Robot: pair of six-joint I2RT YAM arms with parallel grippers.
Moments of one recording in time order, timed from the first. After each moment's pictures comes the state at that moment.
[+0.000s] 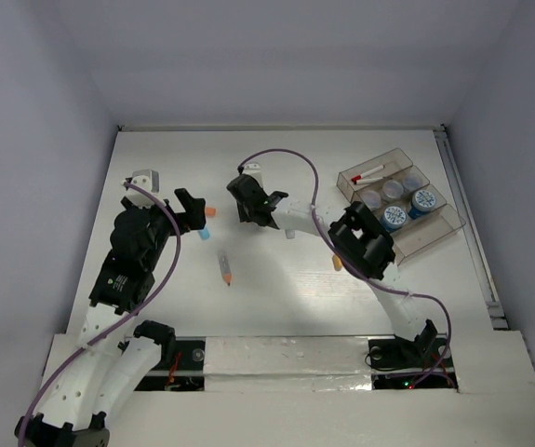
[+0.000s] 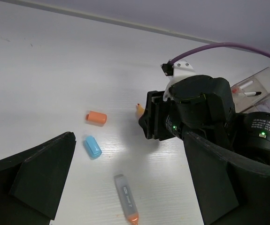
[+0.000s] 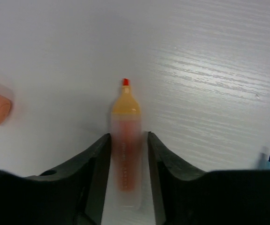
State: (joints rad) left arm -0.30 0.64 0.74 -0.28 -0.12 -0.35; right arm 0.86 2.32 1.79 -0.27 0.43 0.48
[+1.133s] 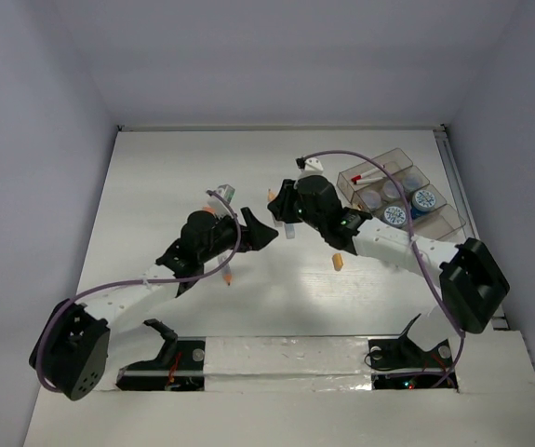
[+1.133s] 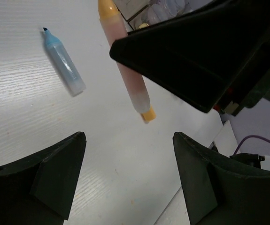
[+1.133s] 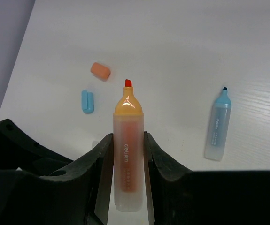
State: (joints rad) left arm -0.59 1.10 0.49 0.33 0.26 -0.74; right arm 0.79 1.54 1.07 0.07 0.19 0.60
